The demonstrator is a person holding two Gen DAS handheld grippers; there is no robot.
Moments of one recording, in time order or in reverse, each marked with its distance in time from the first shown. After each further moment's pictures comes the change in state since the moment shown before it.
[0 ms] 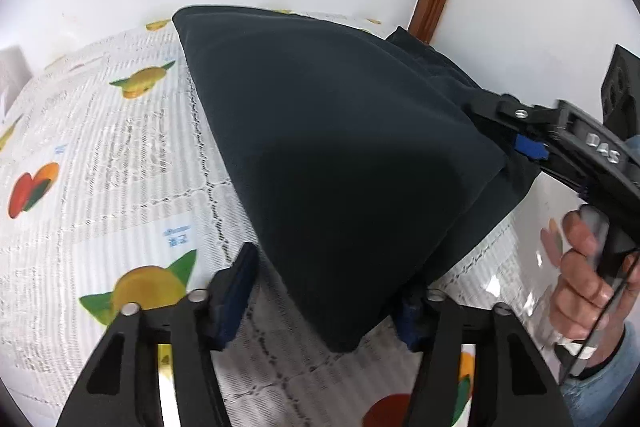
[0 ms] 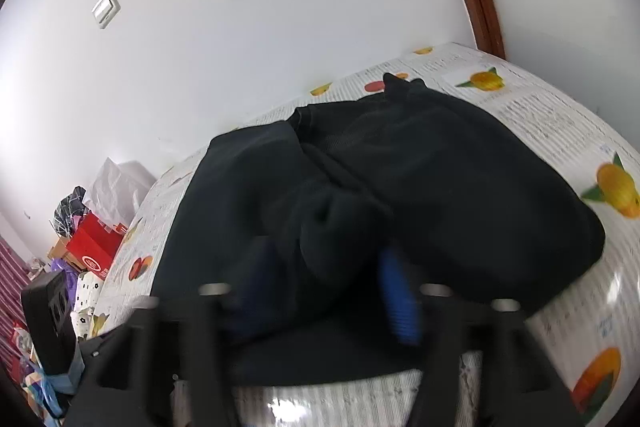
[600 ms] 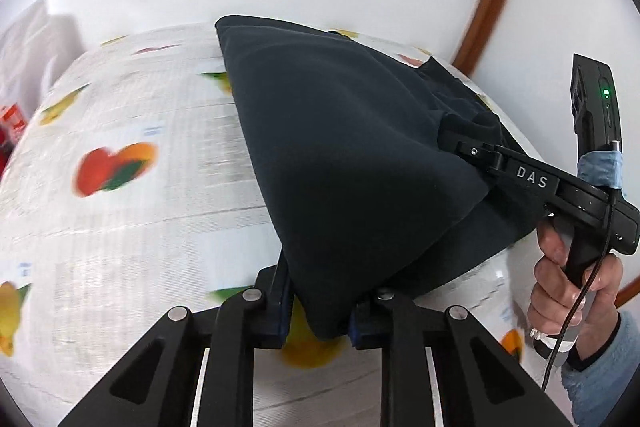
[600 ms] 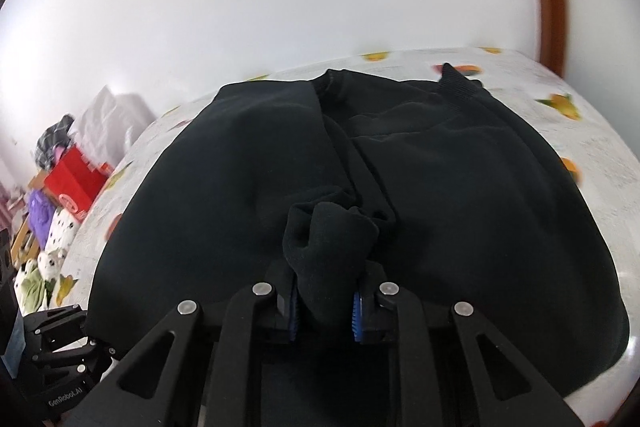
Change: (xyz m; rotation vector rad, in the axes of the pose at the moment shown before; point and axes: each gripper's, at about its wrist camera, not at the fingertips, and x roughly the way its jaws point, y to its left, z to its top) left arm -0.048 0.095 -0.007 -0.108 -0.060 0.066; right arm 0.079 0.078 -0.002 -0.210 0.126 -0.021
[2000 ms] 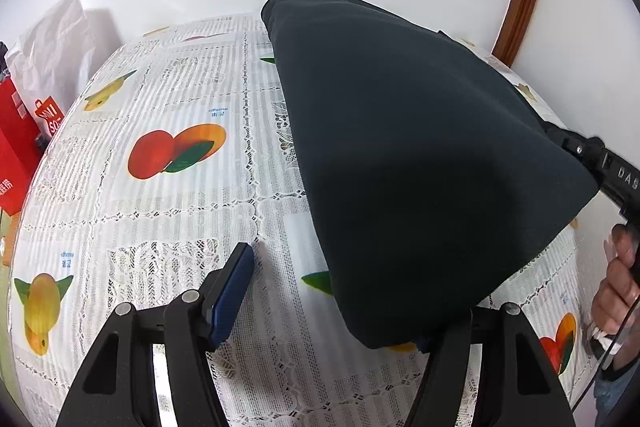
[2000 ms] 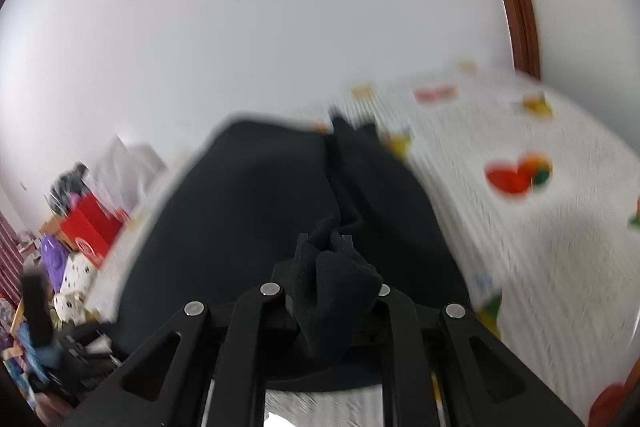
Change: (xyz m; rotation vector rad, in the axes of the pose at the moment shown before) left arm 0.017 0.003 0.001 0.012 0.022 0.136; right arm -0.040 -0.026 -0.026 0.121 -0.125 0.011
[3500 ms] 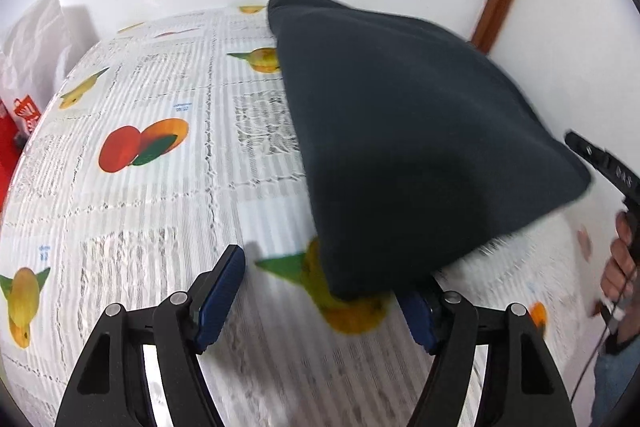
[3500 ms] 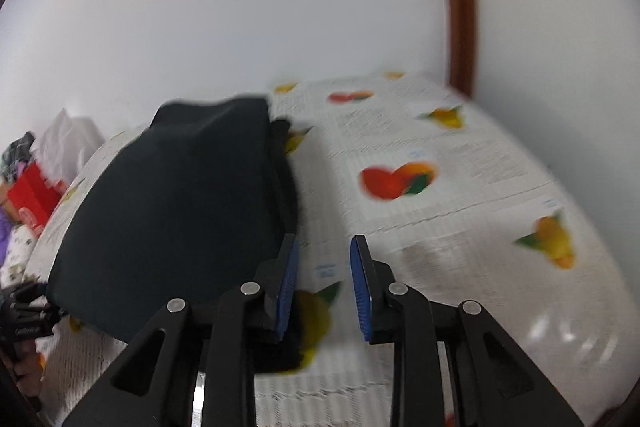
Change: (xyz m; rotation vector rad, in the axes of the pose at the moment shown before) left arm -0.019 -0.028 -0.004 0.016 0.015 -0.111; right arm -0.057 -0.054 0.011 -0.096 -0.027 -0.244
